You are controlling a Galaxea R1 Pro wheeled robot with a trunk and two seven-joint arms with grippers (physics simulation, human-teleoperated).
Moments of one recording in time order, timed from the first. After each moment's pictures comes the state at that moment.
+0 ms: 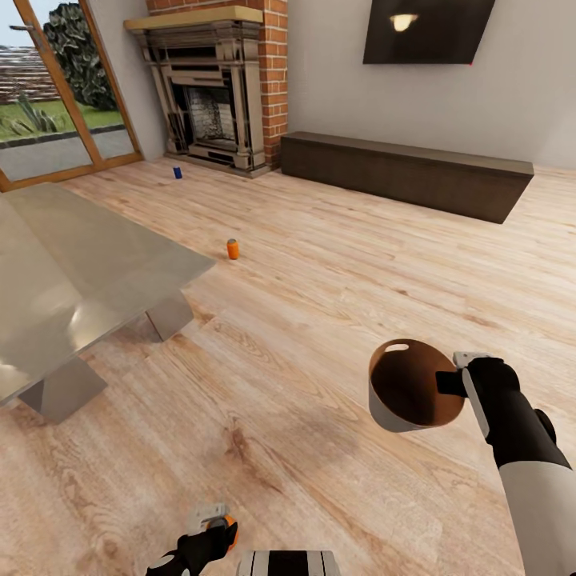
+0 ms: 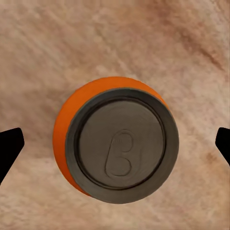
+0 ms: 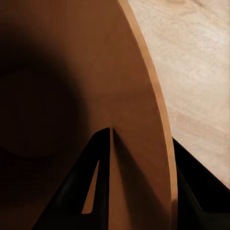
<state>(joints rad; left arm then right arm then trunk) -0.31 -0.05 -0.07 -0.55 0.26 0.09 -0.04 -0.73 -0.22 -0.15 -1.13 0.08 1.05 0.02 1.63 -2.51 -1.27</state>
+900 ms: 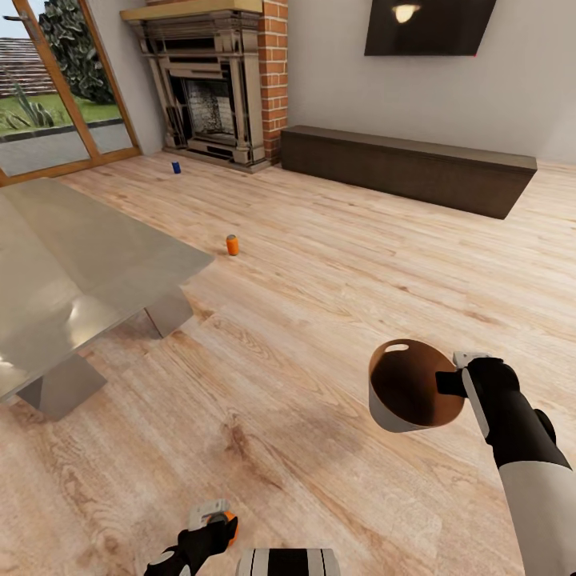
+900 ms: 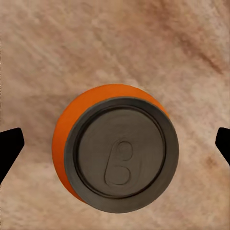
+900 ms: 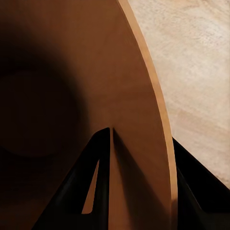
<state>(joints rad) -0.31 -0.05 -0.07 -0.57 0.26 0.09 -0.04 -0.73 -0.22 -0.15 -1.13 0.08 1.05 0.02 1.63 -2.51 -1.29</state>
